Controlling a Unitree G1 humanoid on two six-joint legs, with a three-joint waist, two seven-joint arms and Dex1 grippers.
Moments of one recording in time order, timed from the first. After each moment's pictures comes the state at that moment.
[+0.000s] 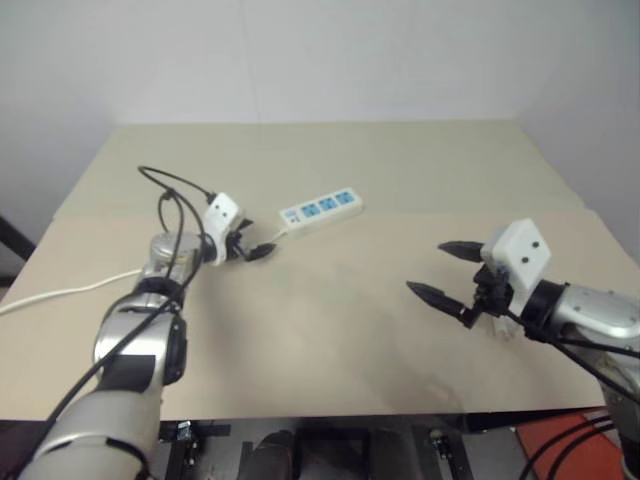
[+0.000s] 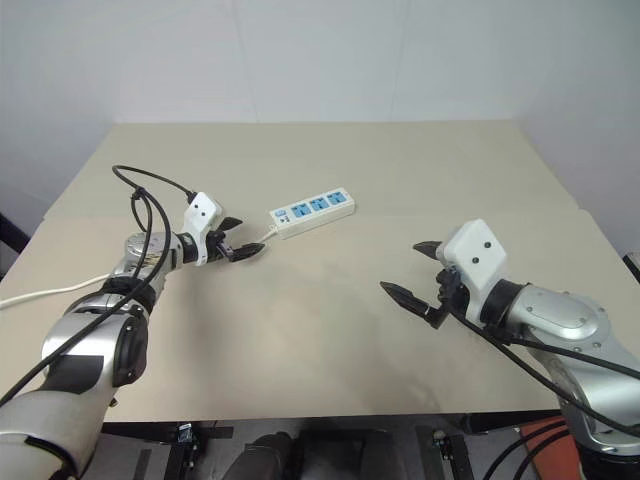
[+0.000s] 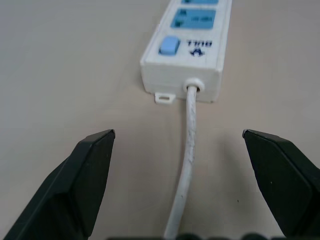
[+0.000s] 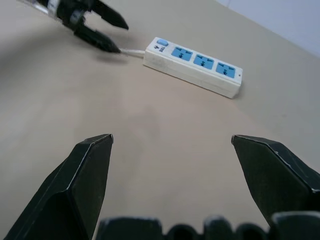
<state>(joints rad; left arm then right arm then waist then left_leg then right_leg) -1.05 0.44 0.06 1.37 0.09 -0.24 -0.90 -0.15 -0.79 -0.23 -0.71 0.53 0.80 0.65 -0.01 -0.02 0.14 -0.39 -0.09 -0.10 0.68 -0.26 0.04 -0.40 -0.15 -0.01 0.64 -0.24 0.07</state>
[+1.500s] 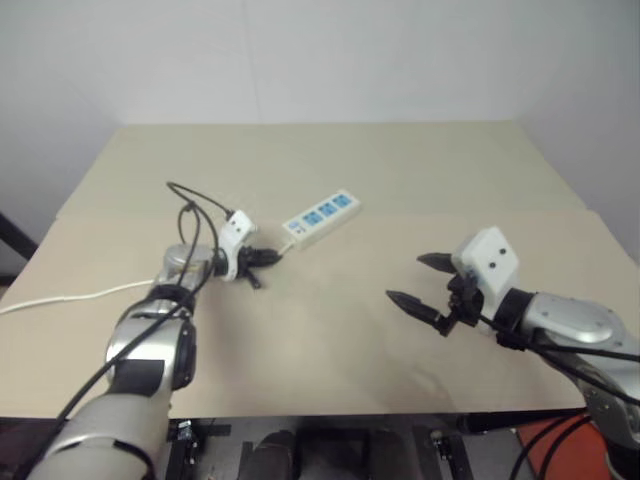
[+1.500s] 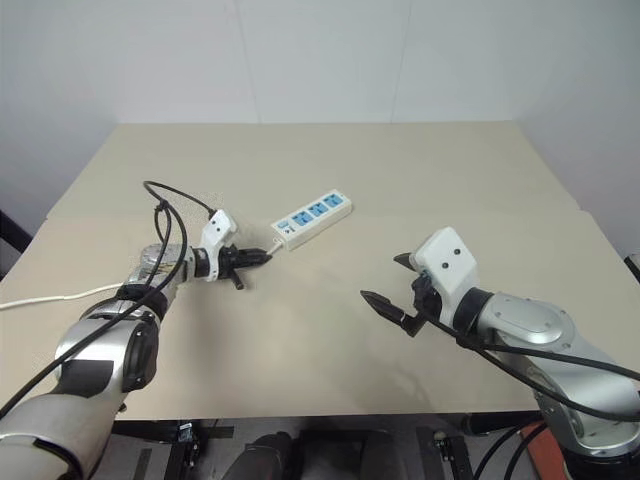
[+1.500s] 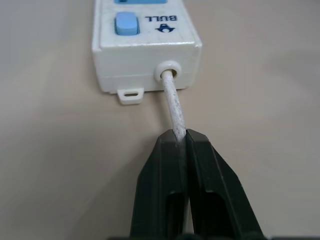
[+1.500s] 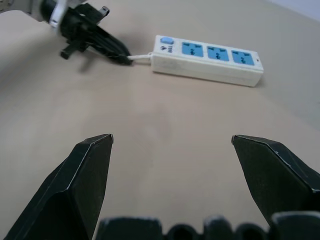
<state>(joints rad) -1.00 0.41 0.09 1.35 0.07 -0.22 -1.22 -0.18 -0.78 -0.13 -0.76 0.60 0.92 0.50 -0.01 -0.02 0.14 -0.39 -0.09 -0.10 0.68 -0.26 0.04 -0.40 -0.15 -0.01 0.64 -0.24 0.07</state>
